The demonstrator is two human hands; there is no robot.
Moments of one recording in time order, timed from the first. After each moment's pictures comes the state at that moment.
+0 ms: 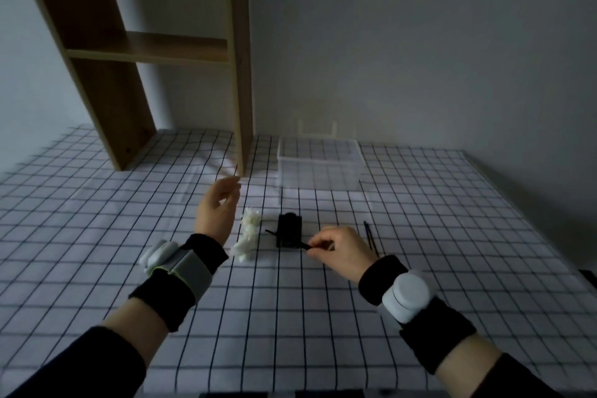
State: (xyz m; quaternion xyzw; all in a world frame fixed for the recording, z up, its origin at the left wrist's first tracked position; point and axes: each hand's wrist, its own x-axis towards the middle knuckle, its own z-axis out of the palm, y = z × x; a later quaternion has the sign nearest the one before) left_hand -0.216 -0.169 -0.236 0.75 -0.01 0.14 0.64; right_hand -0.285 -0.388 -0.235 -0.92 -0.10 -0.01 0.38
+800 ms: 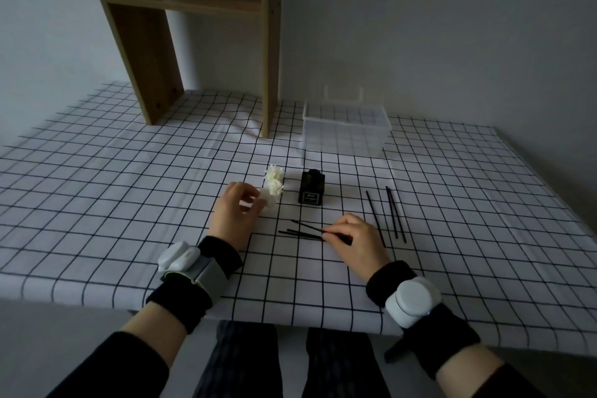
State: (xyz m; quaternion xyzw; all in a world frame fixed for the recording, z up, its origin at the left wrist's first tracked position) left_hand -0.282 -0.151 -0.291 0.84 -0.04 0.18 0.51; right_hand -0.329 -0.374 -0.289 -0.91 -0.12 -0.12 0.37
